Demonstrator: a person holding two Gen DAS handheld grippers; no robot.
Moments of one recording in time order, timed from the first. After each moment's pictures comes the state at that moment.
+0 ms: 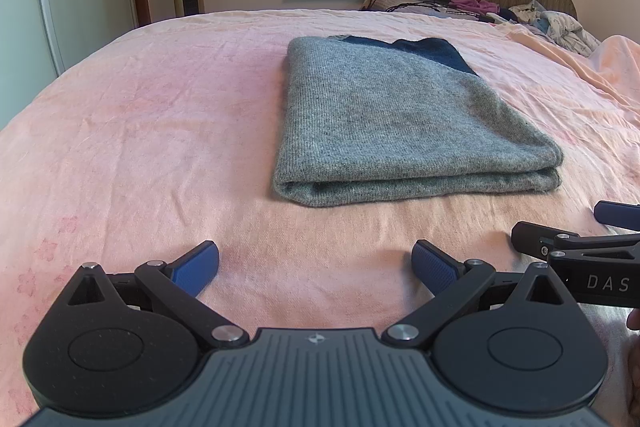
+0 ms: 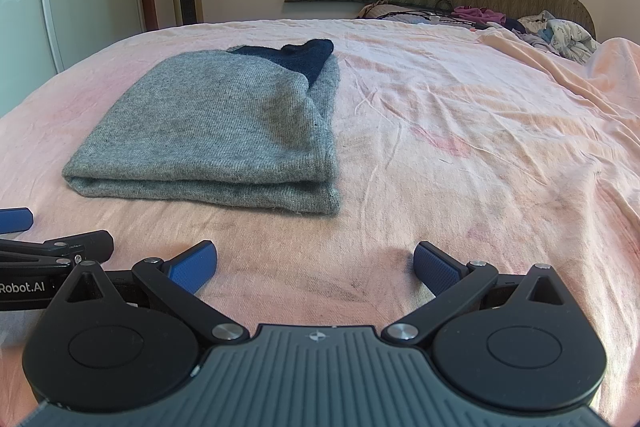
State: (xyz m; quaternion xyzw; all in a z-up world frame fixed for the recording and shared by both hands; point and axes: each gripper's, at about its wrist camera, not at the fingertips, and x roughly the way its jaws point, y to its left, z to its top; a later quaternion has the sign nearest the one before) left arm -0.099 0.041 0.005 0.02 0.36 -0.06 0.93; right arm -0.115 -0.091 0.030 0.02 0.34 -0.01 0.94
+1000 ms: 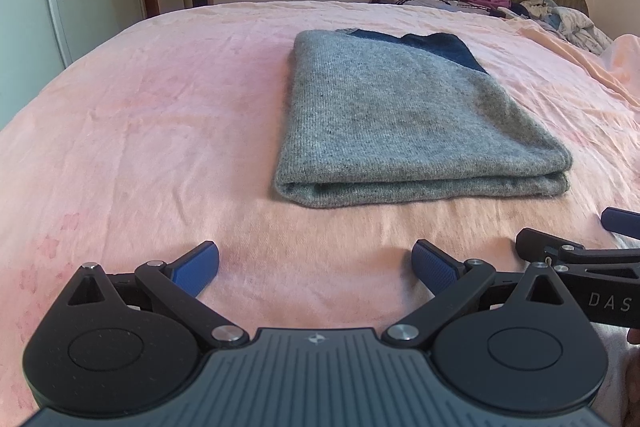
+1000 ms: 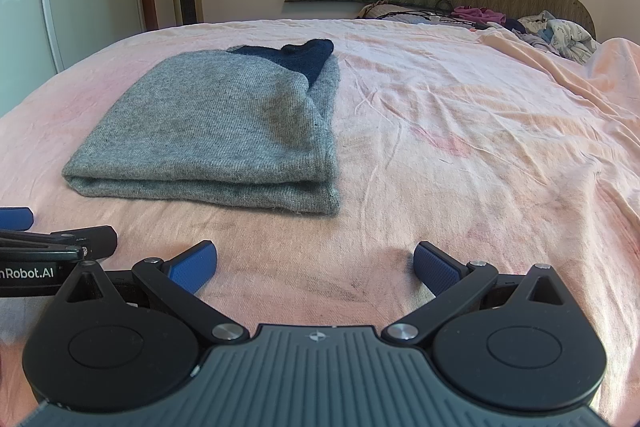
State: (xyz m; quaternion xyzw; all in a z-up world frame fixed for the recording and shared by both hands) left arm -0.093 0.036 0.008 0.02 0.37 -0.04 0.93; right arm -0.115 -0.091 0.030 0.02 0.34 -0.01 0.94
